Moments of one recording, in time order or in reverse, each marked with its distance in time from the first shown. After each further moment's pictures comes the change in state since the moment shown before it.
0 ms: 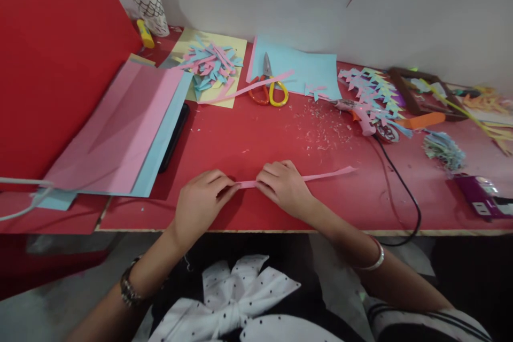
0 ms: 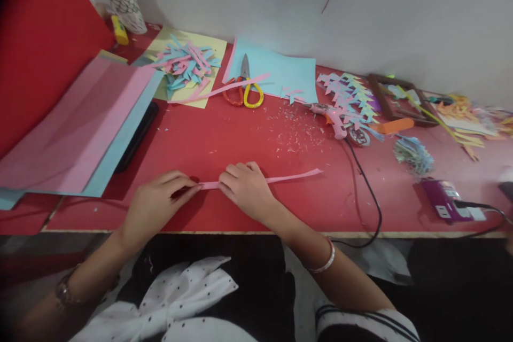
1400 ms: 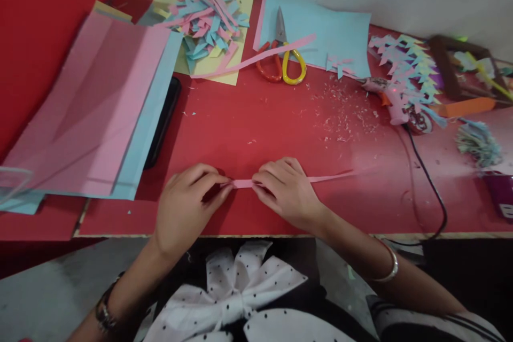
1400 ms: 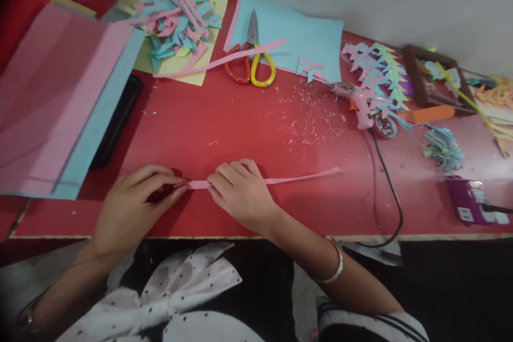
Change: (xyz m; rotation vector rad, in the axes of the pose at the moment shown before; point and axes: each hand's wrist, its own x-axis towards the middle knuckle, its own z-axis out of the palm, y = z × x) left_hand -0.007 -0.009 -0.005 -0.048 -0.009 -0.102; right_hand 0.005 -0.015 0.002 0.106 0.079 -0.013
